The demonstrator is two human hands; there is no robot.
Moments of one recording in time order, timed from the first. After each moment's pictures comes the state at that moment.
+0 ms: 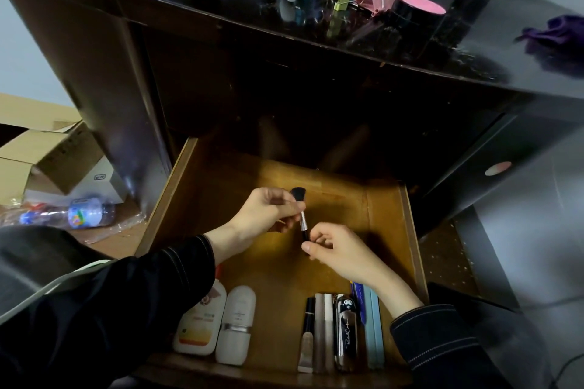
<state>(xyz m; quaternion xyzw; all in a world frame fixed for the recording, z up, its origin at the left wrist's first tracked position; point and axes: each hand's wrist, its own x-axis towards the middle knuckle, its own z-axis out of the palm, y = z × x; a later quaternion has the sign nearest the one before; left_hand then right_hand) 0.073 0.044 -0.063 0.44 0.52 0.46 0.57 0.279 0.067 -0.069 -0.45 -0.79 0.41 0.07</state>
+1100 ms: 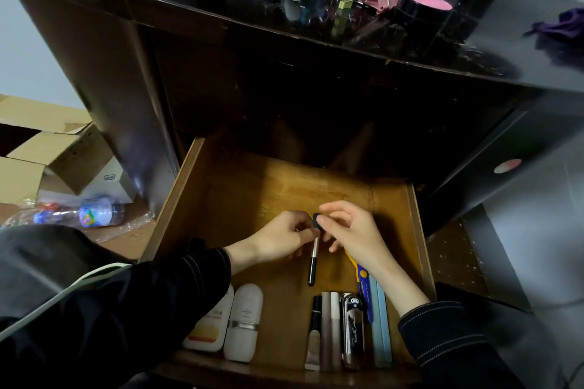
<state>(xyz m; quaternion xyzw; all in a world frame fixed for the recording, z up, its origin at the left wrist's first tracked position) 0.096 0.033 -0.080 0.58 0.56 0.30 0.51 0.273 0.074 -0.061 -0.49 -0.66 0.51 0.27</state>
